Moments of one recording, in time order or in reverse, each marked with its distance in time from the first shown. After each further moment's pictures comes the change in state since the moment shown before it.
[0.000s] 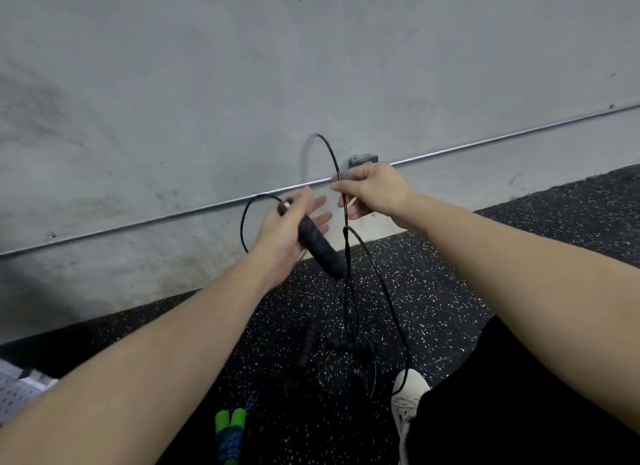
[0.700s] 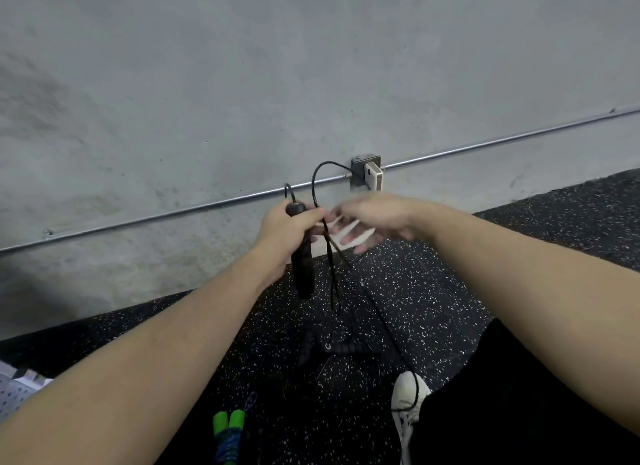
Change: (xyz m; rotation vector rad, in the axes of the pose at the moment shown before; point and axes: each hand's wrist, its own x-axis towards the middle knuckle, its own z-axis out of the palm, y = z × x) left_hand 0.005 0.004 -0.009 0.326 0.045 0.058; right_hand -0.006 0.007 0.005 -0.205 -0.350 0.250
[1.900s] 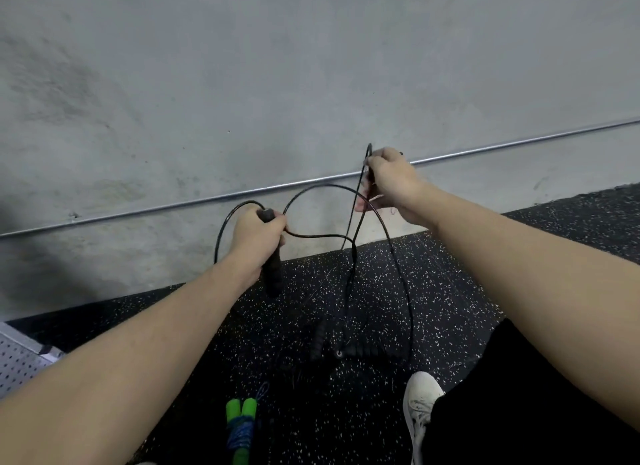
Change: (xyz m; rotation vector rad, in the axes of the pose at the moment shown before) left_hand 0.008 -0.027 -0.073 0.180 0.297 -0.034; right_hand 0.032 -0.025 0.009 0.370 0.437 -0.177
